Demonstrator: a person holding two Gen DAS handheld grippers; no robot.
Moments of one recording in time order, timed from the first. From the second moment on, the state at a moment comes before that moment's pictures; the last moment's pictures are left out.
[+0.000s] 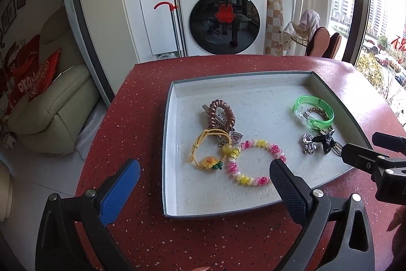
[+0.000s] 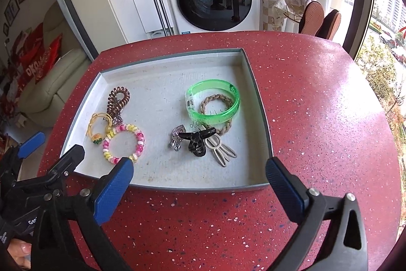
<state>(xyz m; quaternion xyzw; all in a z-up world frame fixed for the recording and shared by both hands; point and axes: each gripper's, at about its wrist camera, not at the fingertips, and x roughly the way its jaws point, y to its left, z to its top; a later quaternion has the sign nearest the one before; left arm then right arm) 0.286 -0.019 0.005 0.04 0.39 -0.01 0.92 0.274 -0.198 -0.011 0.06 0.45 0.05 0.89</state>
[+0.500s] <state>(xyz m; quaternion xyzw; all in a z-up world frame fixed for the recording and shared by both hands) 0.277 -0.016 0.000 0.04 0.41 -0.02 0.91 0.264 -0.196 -0.015 0.06 0.47 0.05 0.88</state>
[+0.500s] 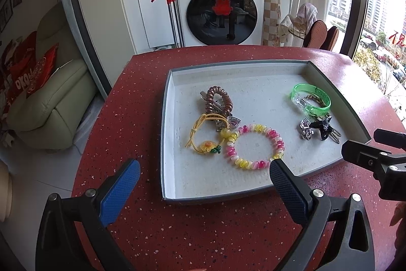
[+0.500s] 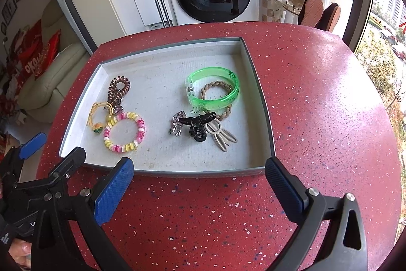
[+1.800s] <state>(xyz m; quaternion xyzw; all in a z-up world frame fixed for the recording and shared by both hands) 0.195 -0.009 0.009 0.02 0.35 0.03 0.94 0.179 -0.182 0.006 0.01 0.36 0.03 0.93</state>
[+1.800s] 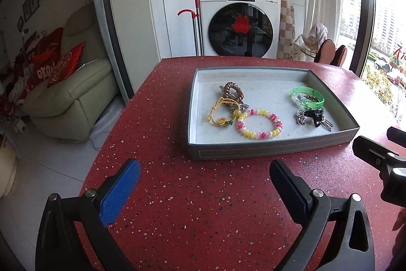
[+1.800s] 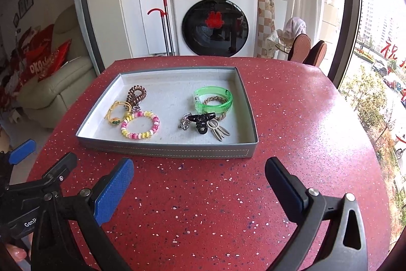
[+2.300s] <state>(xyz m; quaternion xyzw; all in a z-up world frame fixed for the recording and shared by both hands) 0.170 -0.019 0.018 0.01 0.29 0.03 0.96 0.147 -0.185 0.004 0.00 0.30 0.01 0.95</state>
